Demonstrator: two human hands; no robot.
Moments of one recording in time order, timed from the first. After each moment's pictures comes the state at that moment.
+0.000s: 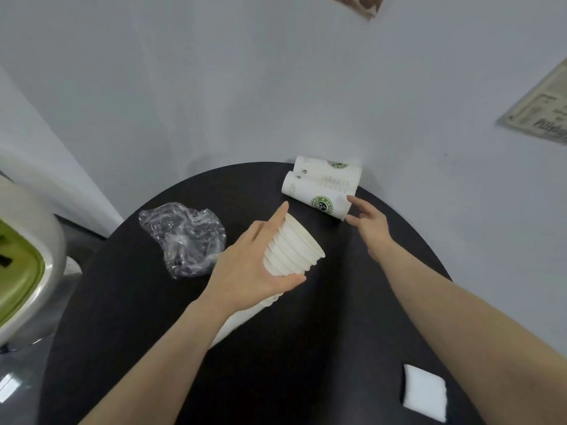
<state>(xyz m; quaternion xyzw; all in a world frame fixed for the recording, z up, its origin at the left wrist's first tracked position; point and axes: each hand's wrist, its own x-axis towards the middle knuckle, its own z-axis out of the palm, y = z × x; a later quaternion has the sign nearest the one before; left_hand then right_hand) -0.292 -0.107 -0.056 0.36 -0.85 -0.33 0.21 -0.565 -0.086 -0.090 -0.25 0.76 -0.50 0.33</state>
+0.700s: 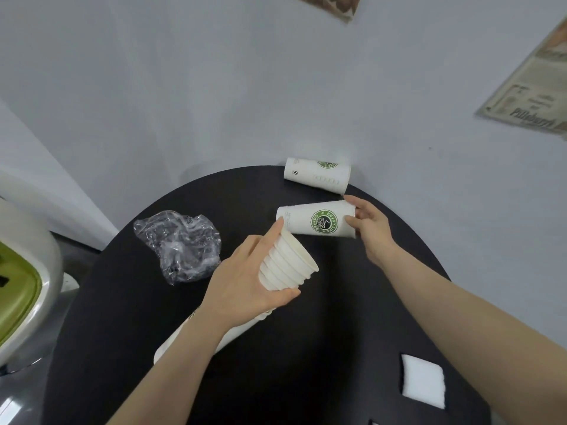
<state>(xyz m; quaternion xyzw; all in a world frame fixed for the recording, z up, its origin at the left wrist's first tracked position) -0.283 -0.091 -0.060 0.35 -0.87 -0.31 0.17 -0.558 -0.062 -0.081 -0.24 0.71 -0.56 0.36</state>
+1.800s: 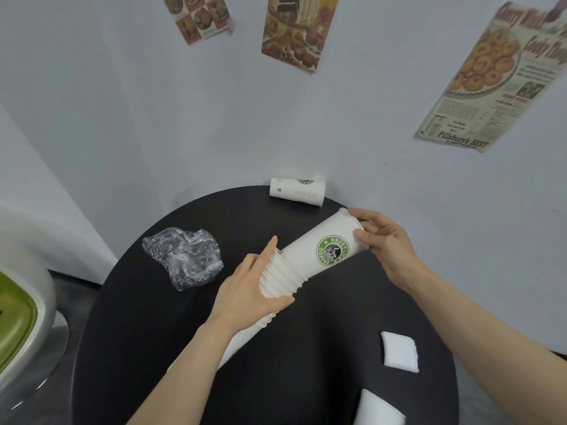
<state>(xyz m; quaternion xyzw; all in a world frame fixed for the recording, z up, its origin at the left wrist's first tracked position) -0.260 -0.063 -0.052 0.34 -0.86 -0.35 0.16 -0.504 0.041 0.024 -0.35 0.63 -0.60 0.35</state>
